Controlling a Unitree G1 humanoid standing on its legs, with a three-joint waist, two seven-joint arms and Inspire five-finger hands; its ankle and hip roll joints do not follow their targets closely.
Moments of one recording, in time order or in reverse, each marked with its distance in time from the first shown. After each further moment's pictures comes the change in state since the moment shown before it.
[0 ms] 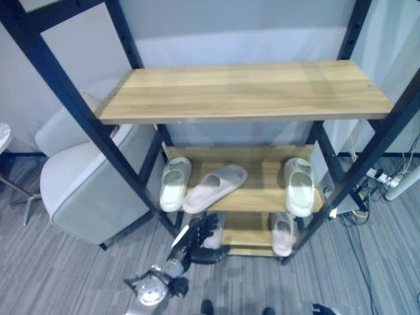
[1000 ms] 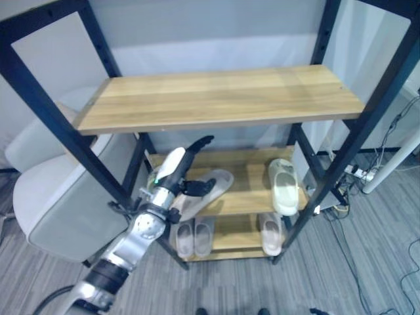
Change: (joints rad) left arm -0.456 0.279 -0.004 0.004 0.561 -0.050 0.270; right arm 0.019 0.006 0.057 -0.001 -0.001 -0.014 0.006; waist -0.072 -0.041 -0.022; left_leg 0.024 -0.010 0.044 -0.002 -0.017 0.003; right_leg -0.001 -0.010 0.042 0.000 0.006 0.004
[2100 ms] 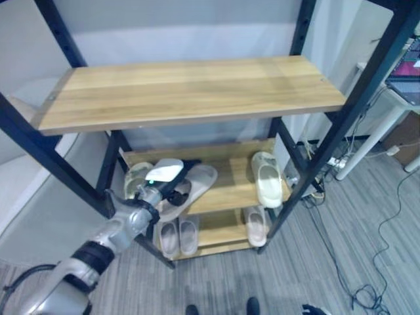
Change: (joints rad) left arm -0.196 0.106 -0.219 0.319 0.239 0.032 -0.007; right arm 0.008 0.000 0.021 -0.043 -0.025 -0.004 0.022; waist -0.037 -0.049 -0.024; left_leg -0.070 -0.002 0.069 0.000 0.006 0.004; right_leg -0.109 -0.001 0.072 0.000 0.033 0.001
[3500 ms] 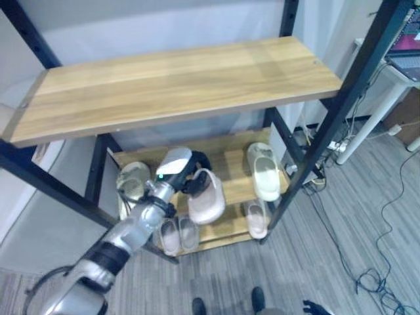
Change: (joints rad) left arm 0.145 -0.153 0.142 -0.235 -0.100 -0.008 0.039; right arm 0.000 0.000 -0.003 -0.004 0.009 -0.009 -0.020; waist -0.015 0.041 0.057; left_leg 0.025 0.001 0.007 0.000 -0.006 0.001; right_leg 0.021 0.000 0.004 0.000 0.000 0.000
